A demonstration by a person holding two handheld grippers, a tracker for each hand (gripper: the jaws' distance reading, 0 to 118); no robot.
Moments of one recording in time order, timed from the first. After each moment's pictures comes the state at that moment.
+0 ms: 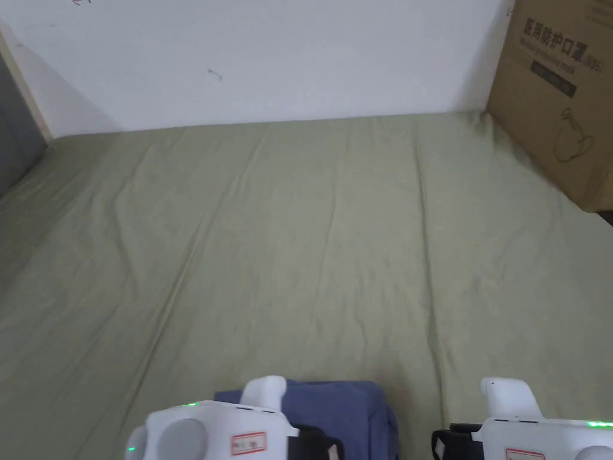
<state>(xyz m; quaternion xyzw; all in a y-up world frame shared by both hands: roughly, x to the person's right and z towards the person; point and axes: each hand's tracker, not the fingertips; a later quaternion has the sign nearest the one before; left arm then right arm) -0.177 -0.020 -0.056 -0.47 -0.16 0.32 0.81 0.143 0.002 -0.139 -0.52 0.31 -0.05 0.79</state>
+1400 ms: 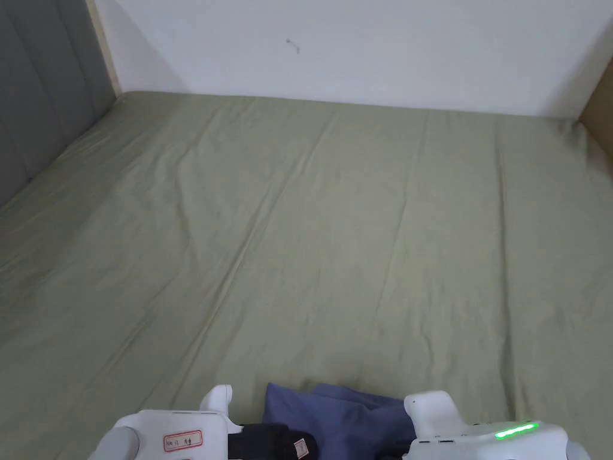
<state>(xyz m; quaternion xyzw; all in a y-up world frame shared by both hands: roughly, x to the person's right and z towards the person) -0.292 -0.084 -0.033 -0.41 -0.15 0.50 0.75 0.002 -0.019 -0.143 -0.54 0.40 0.10 0.73</state>
